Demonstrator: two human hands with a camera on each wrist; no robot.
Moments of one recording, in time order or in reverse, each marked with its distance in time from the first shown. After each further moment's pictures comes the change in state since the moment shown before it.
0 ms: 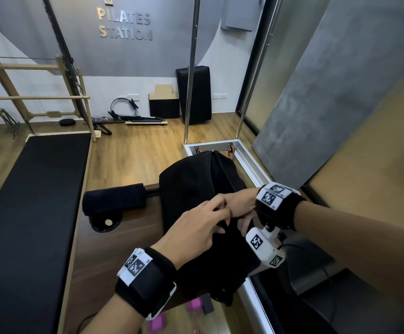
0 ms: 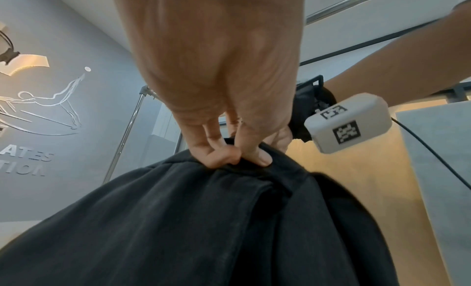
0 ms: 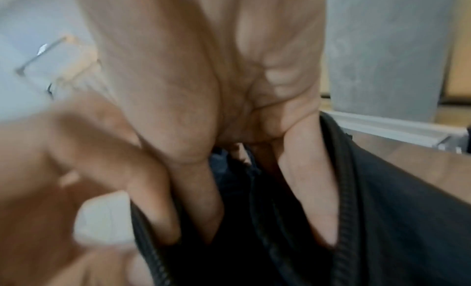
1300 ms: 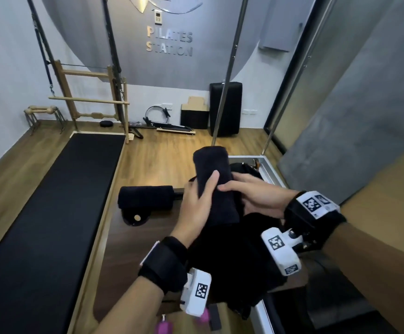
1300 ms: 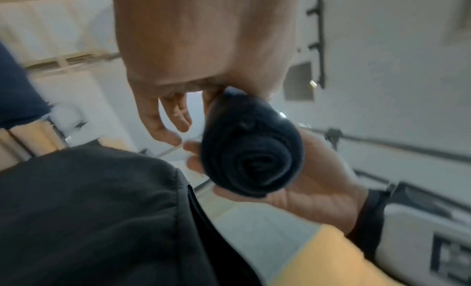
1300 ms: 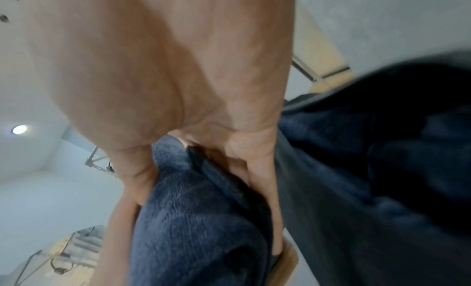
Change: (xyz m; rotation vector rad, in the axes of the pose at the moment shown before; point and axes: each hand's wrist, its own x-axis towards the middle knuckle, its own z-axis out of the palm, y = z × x) left_hand 0.002 -0.030 -0.021 -1.073 0.688 -0.671; right_hand -0.044 -0.045 -0.014 1.043 0.076 -0.565
